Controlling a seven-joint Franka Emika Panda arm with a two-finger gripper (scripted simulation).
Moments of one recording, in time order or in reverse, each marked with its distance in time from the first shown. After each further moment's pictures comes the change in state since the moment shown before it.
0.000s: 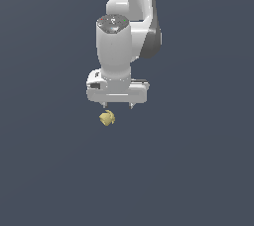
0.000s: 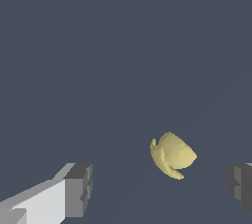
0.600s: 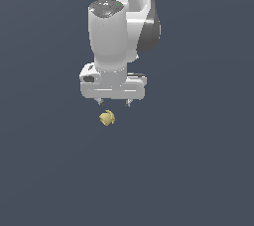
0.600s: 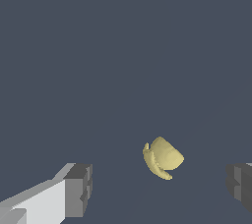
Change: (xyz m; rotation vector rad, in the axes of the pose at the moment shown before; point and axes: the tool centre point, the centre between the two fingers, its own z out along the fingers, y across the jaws) arm 0.011 0.011 -0.028 0.001 0.034 0.010
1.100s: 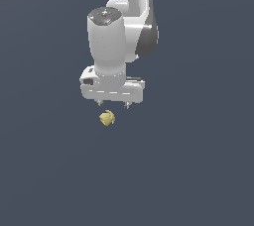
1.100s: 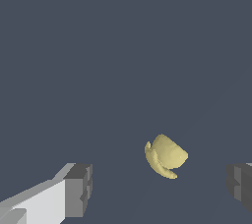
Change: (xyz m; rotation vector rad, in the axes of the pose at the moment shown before) arm -0.004 0.003 0.014 0.003 -0.011 0.068
